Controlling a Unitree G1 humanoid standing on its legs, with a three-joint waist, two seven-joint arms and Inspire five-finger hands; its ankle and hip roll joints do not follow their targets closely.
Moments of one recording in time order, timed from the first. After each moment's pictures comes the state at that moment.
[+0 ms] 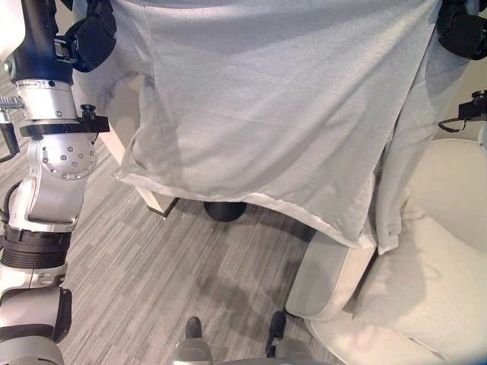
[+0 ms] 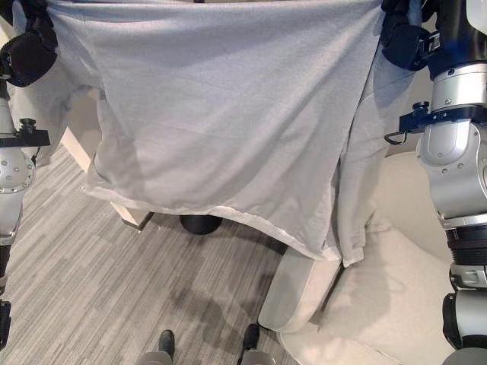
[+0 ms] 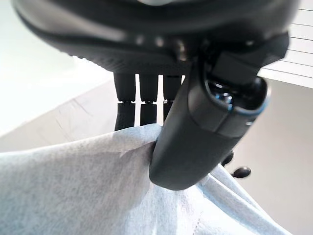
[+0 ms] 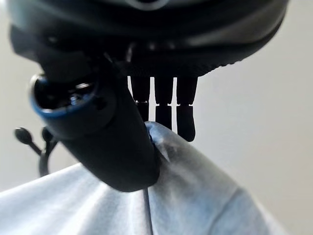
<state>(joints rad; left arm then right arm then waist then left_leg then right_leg) -0.63 0.83 0.01 -0.04 0.24 -0.03 0.48 -0.76 -1.09 0.13 0.14 -0.19 0.00 -0.37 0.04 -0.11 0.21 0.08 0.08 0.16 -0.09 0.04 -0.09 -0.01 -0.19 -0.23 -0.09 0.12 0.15</state>
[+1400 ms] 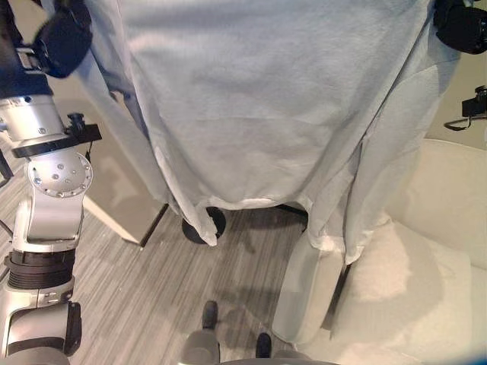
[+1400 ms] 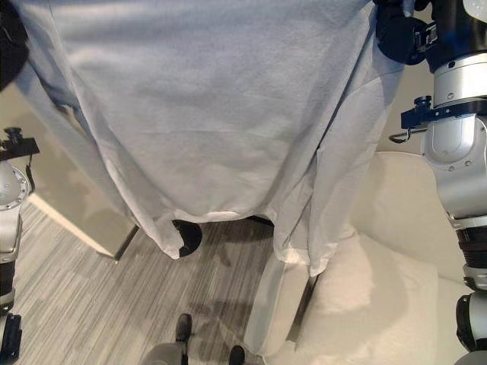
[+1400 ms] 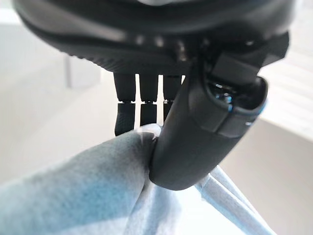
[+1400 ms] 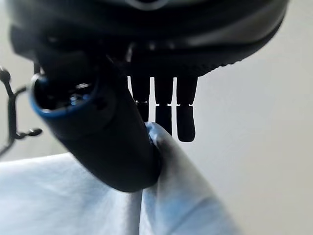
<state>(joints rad) -0.54 0.75 0.14 -0.21 0.21 -0.05 0.56 -0.76 -1.14 0.16 0.07 -0.19 0.00 -0.37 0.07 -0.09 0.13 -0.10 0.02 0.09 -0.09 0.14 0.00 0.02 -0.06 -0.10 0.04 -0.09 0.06</state>
